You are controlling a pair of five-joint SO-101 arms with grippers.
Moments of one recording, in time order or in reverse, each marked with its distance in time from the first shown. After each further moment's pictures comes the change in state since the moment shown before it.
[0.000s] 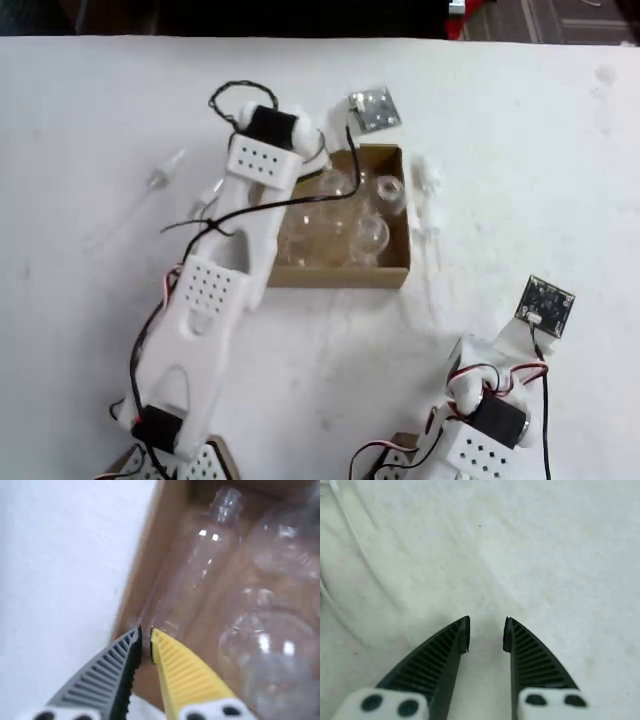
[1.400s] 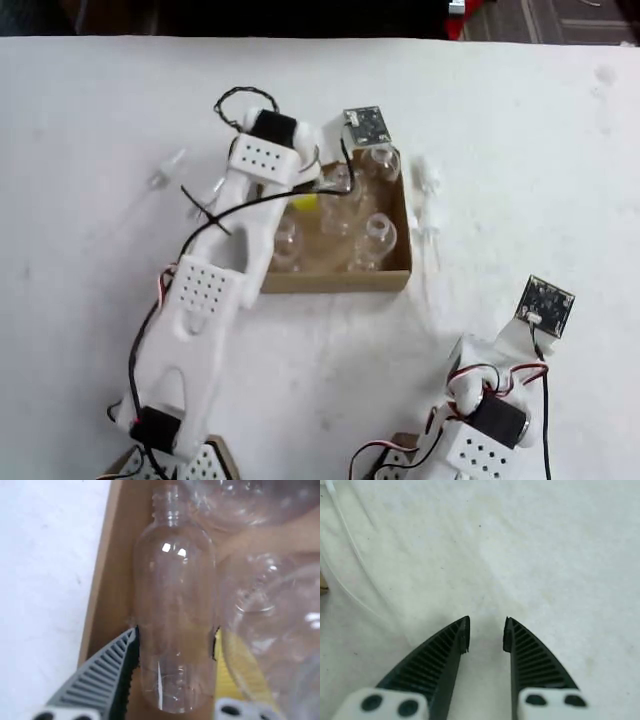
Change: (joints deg) left arm -1.1 0.2 15.8 -6.3 -2.5; right arm 0.0 0.0 0.0 0.0 0.0
